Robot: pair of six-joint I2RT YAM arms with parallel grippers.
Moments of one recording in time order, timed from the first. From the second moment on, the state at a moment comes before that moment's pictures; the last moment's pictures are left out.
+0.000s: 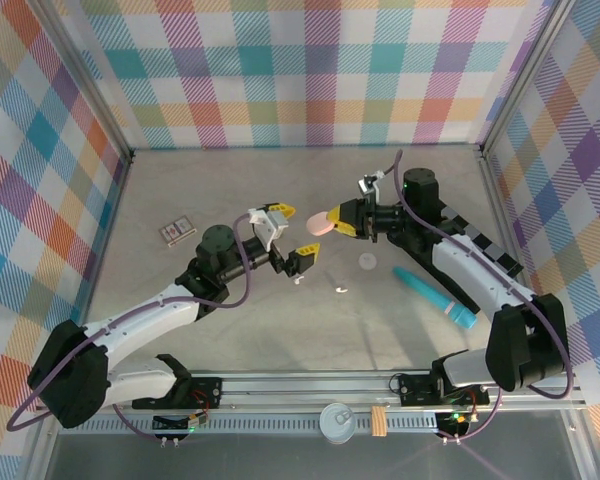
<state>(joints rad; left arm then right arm) -0.65 1.18 0.63 0.59 0.36 -0.01 0.33 1.36 0.97 0.05 -1.09 1.08</state>
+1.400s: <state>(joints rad) -0.65 1.43 0.65 1.21 0.52 -0.15 0.39 1.28 0.89 0.53 -1.08 1.49</state>
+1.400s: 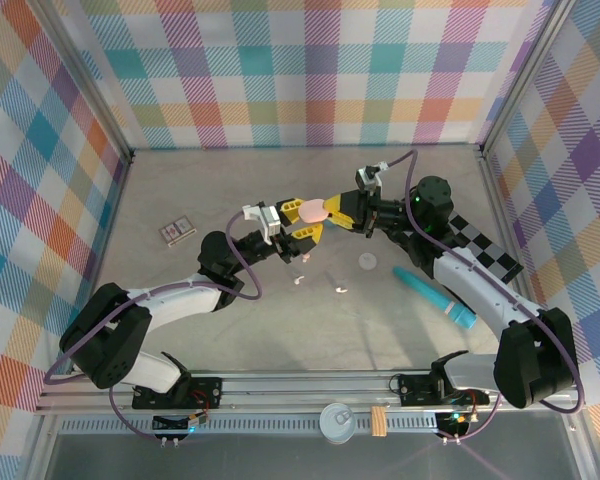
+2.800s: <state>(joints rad) -0.59 1.51 0.64 1.17 0.51 -0.14 0.33 1.24 1.09 -0.45 -0.53 0.75</state>
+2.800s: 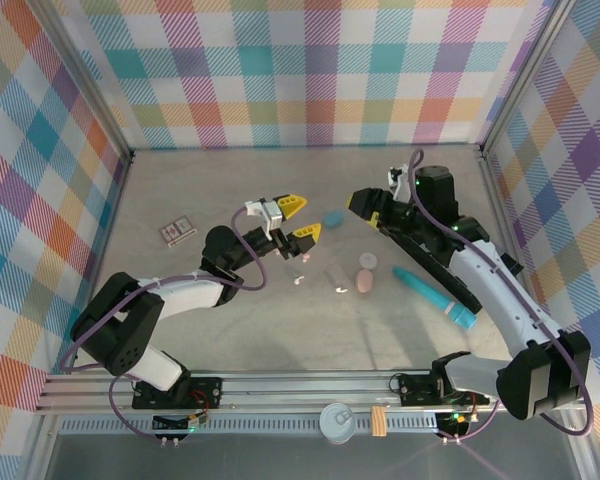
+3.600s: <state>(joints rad) -0.59 1.27 0.50 0.73 0.49 0.02 0.50 1.77 1.24 -0.99 -0.06 0.32</state>
